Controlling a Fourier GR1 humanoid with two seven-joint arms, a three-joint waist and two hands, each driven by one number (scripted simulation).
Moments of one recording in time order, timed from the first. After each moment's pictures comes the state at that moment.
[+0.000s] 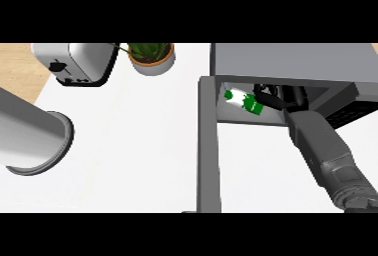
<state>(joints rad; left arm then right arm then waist) 0.44 0.19 0.71 -2.25 1.02 -0.62 0.32 -0.91 -0.22 -0.34 -0.18 0.20 -0.09 -0.78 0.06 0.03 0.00</state>
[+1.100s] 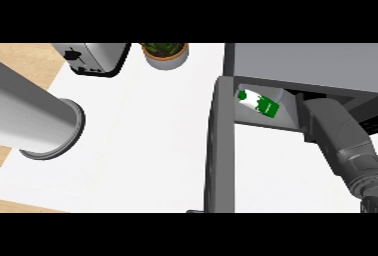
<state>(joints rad) 0.33 0.23 0.67 -2.21 1.00 -0.62 0.33 -0.99 -0.31 -0.35 -0.11 0.23 -0.39 -0.69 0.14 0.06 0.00</state>
